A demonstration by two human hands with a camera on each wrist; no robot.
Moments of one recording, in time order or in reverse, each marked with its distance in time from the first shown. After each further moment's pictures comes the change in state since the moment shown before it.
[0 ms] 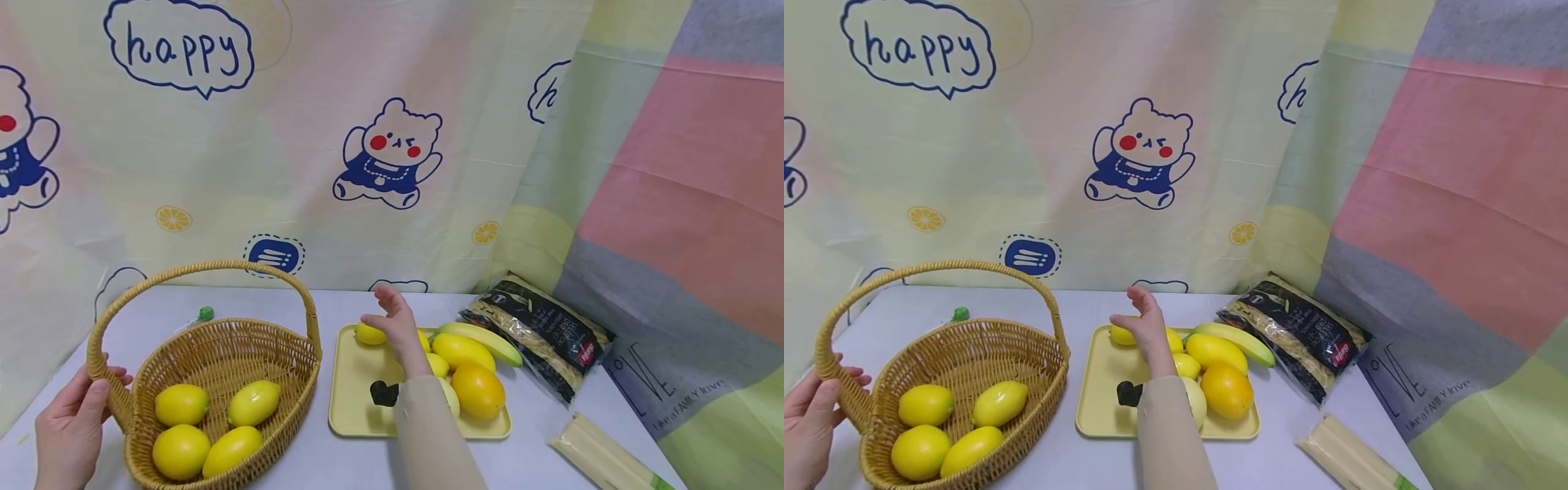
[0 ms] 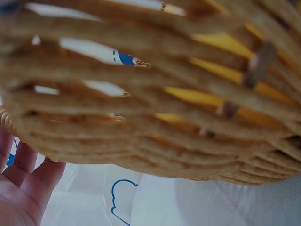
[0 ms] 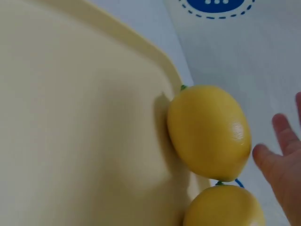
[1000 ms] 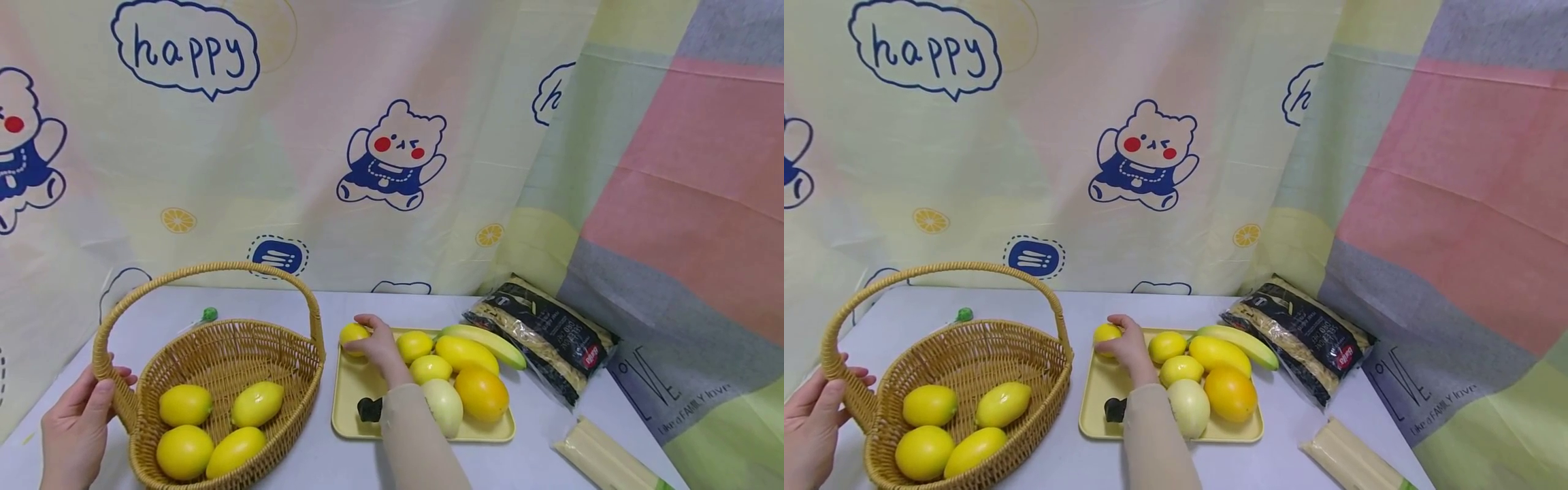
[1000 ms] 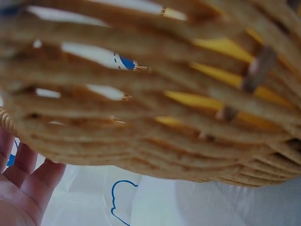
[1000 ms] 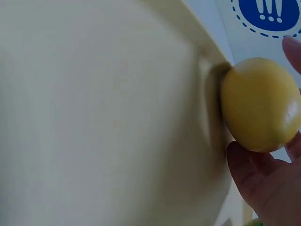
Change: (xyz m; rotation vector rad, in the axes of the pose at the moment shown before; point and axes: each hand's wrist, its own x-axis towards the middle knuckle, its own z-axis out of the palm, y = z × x) left_hand -0.001 0.003 0.001 0.002 -0.010 -0.018; right_hand -0.003 0.035 0.034 -0.256 -0.031 0.172
